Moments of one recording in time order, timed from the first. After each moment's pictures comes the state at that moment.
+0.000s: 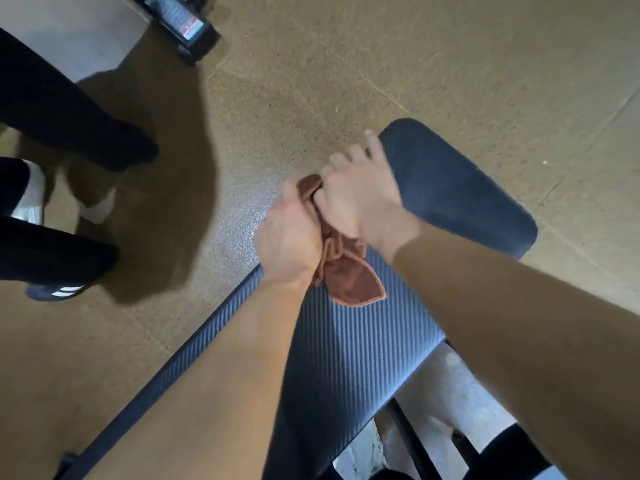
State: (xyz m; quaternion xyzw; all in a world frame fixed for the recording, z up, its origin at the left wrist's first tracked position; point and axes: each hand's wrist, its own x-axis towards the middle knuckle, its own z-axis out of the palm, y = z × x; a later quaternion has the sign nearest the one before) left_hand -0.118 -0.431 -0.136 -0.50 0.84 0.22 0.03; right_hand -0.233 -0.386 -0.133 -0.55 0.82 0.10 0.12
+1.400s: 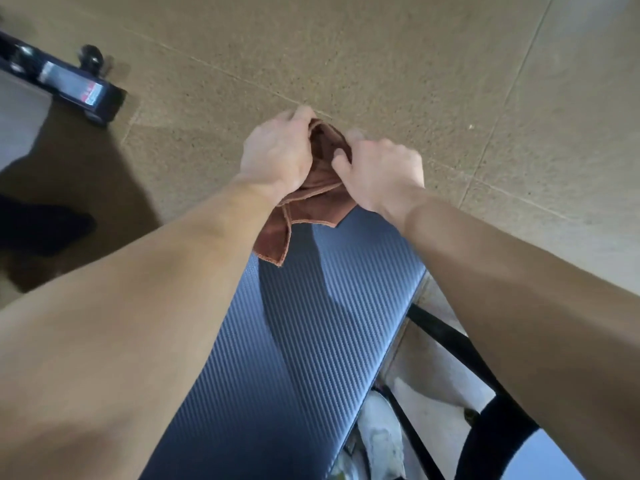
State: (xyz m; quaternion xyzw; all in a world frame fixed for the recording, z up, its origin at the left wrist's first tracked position) left_hand -0.300 -0.437 -0.141 -0.16 0.98 0.12 0.06; right_hand -0.340 -0.284 -0.138 -0.27 0.95 -0.06 0.15
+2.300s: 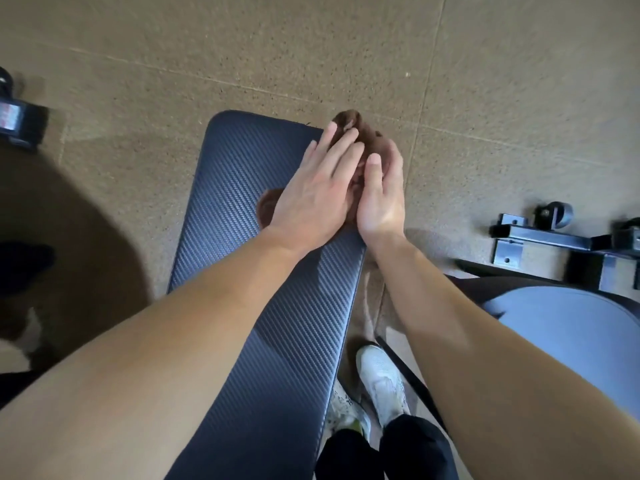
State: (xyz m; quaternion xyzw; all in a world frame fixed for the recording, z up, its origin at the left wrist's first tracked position) left_hand -0.235 -0.310 -0.149 0.12 0.97 0.20 0.05; right_hand -0.245 -0.193 -0.162 0.18 0.80 -0.56 0.12
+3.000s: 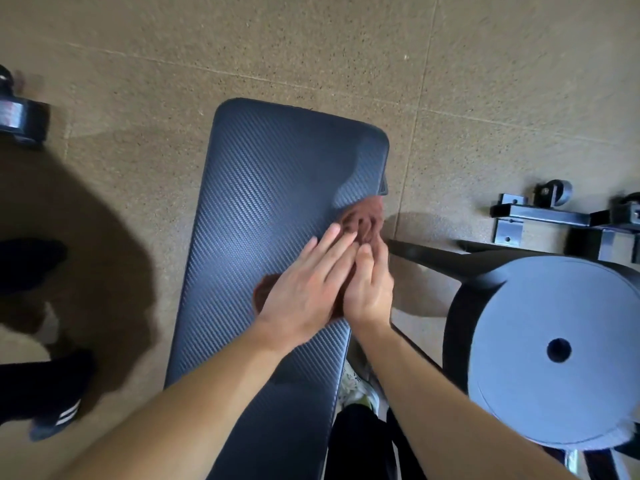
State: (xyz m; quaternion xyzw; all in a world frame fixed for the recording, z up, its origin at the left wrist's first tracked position) left_hand -0.090 -0.318 -0.132 0.21 0.96 0.13 0.16; right_hand -0.103 -0.203 -0.134 0.30 0.77 -0.52 0.18
